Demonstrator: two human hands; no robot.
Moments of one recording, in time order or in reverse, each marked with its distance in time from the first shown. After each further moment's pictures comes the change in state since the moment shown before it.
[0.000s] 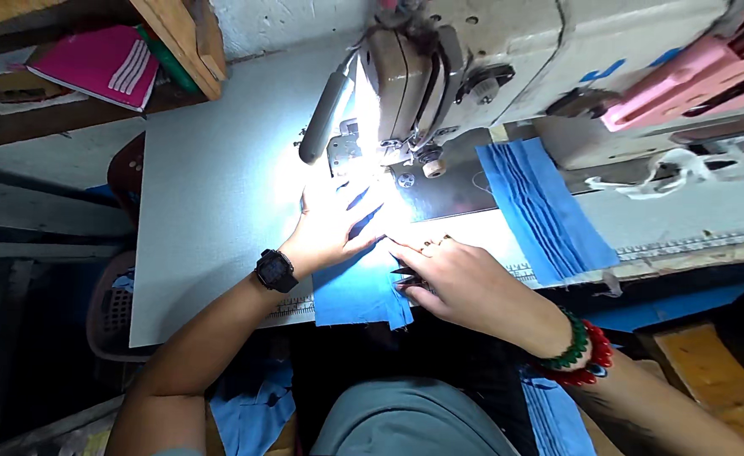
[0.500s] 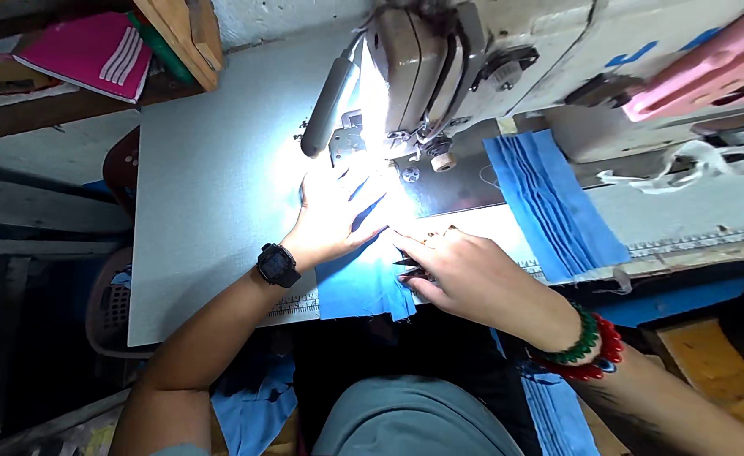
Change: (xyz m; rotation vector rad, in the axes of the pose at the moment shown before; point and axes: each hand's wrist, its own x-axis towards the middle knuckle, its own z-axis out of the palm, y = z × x) left_hand 0.006 -0.002 0.001 0.025 -0.019 -0.046; right_hand 0.007 0.001 -0.003 -0.041 -0.014 0.022
